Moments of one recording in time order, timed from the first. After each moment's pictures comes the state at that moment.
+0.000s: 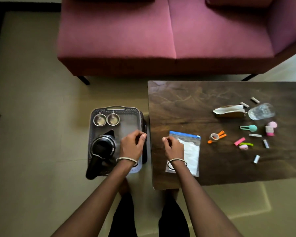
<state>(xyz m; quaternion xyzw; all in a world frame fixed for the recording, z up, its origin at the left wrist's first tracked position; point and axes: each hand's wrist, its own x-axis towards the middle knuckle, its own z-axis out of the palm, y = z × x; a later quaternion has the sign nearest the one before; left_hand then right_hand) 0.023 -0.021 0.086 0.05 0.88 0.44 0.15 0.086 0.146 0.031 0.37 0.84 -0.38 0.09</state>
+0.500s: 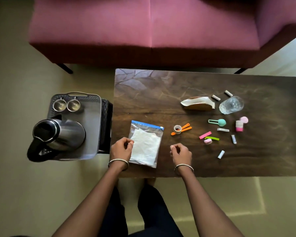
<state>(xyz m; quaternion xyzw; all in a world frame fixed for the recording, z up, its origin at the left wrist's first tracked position) 0.141 0.148 0.041 -0.11 0.89 0.39 0.22 0.221 0.364 0.017 0.45 0.78 -0.41 0.12</state>
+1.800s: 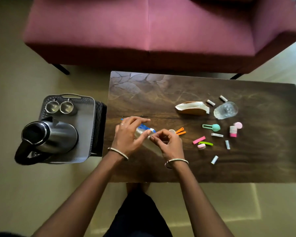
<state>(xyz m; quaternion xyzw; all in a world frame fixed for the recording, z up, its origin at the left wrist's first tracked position) 0.100 0.202 0.127 0.18 0.90 0.38 0.11 0.168 0.359 0.113 0.25 0.78 -0.57 0.06</state>
